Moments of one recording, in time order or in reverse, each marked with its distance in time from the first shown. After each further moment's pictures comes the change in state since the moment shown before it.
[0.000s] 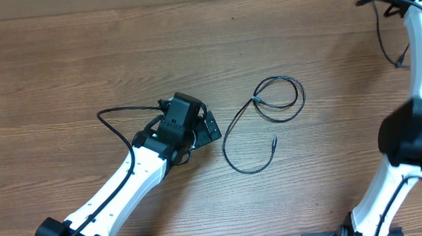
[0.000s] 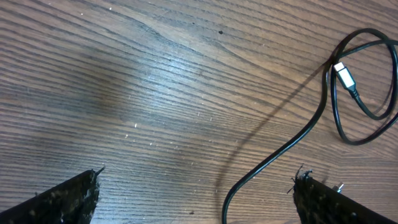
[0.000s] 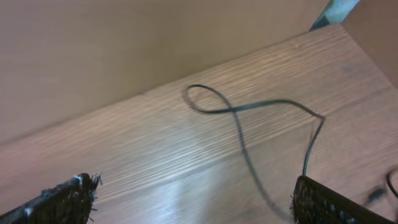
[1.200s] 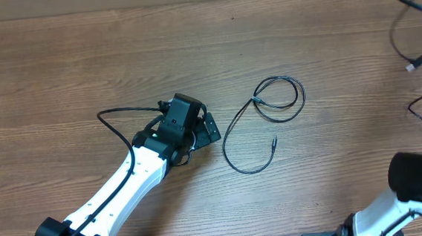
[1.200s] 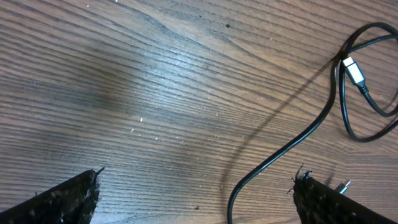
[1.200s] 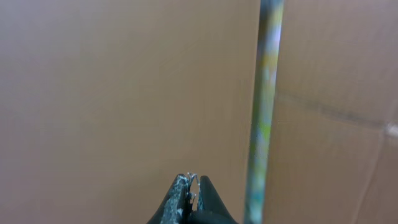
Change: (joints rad) left arm 0.000 0.000 0.000 -0.021 0.000 0.000; right arm -0.039 -0.255 -0.026 0.571 0.211 -0.085
